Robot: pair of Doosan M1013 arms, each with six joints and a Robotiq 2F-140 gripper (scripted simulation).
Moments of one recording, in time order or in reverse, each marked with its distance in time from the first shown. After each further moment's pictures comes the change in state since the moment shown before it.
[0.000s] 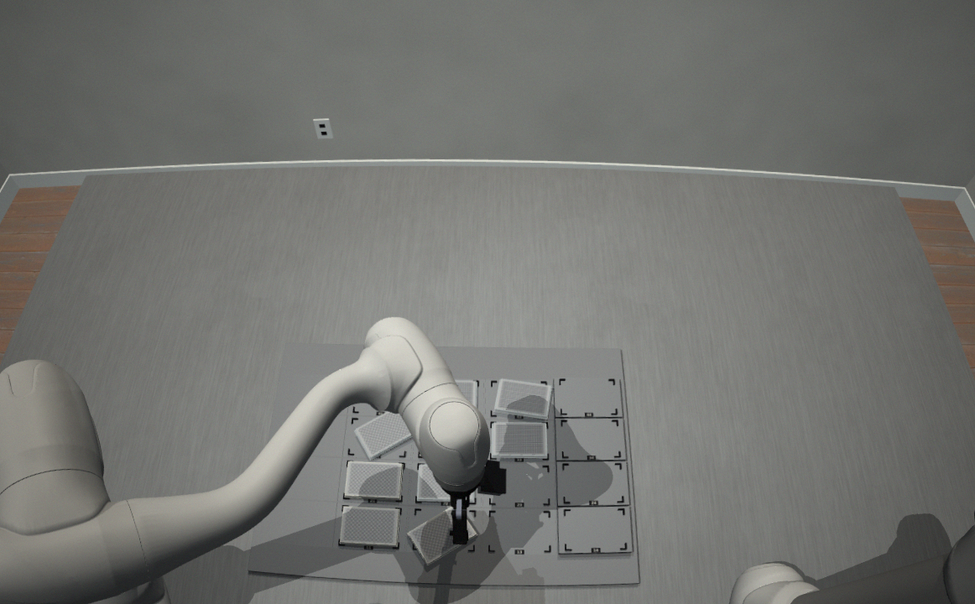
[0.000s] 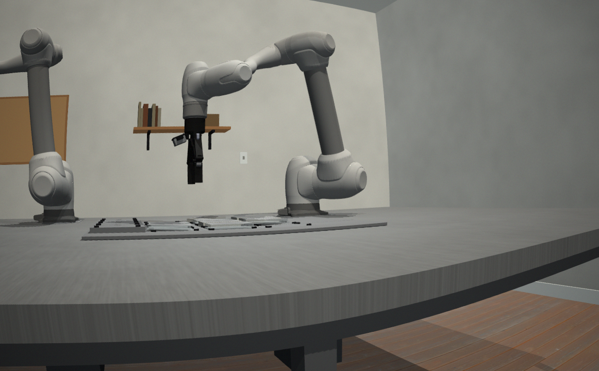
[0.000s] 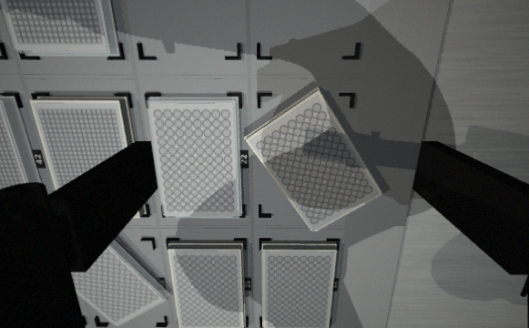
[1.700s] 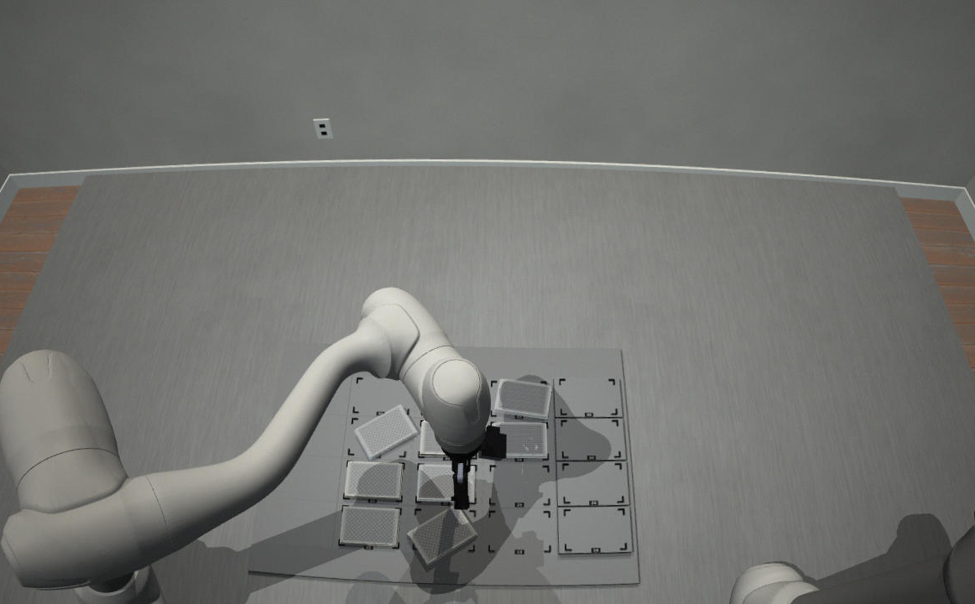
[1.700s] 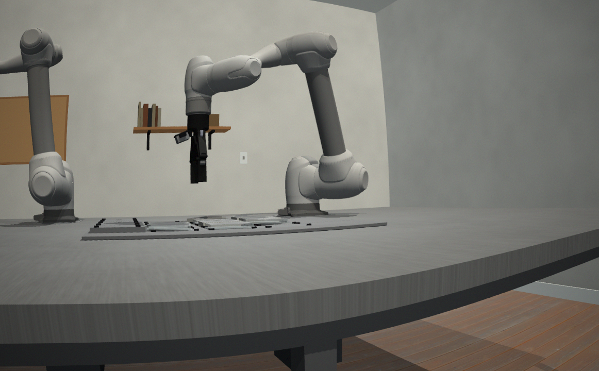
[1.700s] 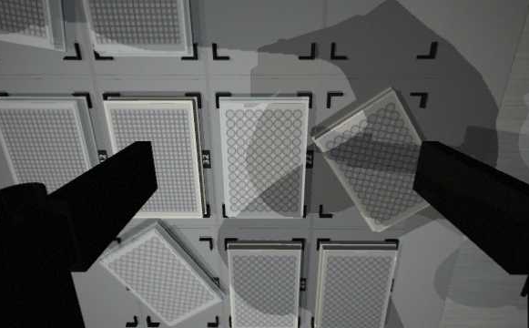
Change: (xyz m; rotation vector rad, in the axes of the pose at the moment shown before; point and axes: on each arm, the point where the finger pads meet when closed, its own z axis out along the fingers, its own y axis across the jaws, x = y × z) left arm 0.000 -0.067 0.000 0.000 0.000 0.000; right arm 0.000 0.000 0.000 0.000 0.000 0.000
